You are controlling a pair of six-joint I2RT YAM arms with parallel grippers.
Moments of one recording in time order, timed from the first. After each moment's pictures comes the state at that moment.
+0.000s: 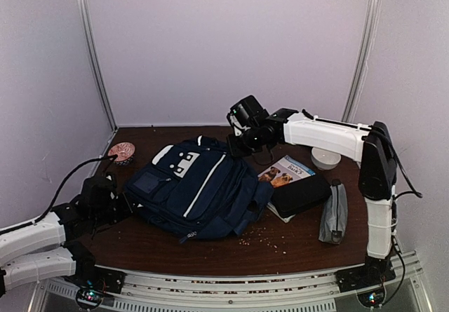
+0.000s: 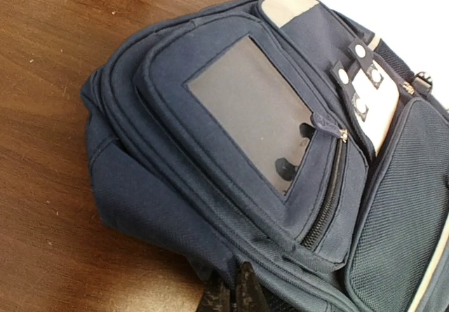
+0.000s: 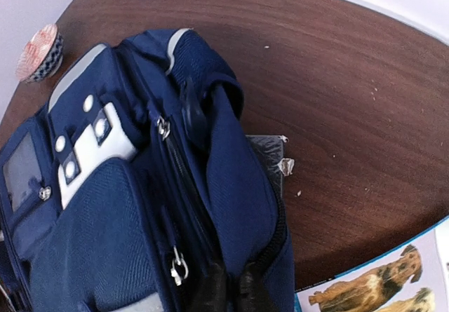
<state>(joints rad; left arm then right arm) -0.55 0.74 0.27 -0.18 -0.16 -0.86 0.79 2.05 1.82 -0.59 0.10 0.40</state>
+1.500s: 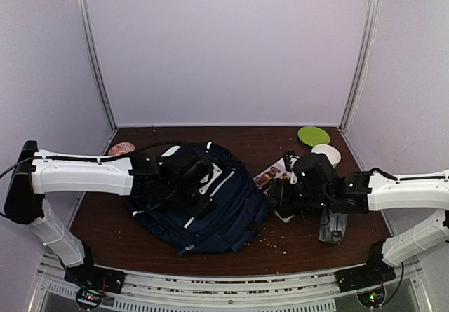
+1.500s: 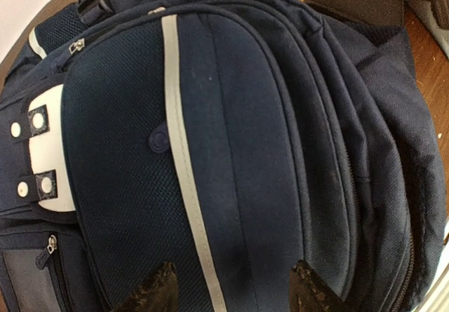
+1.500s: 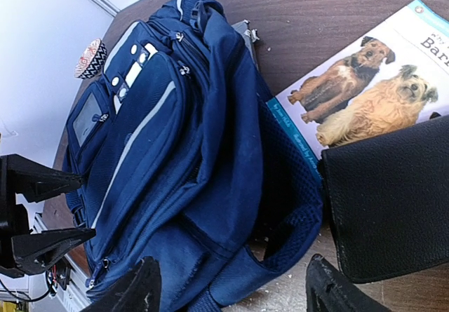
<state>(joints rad) -1.10 1.57 1.15 -0.54 -0.23 -0.18 0.97 1.24 0.75 -0.17 0.20 0.82</state>
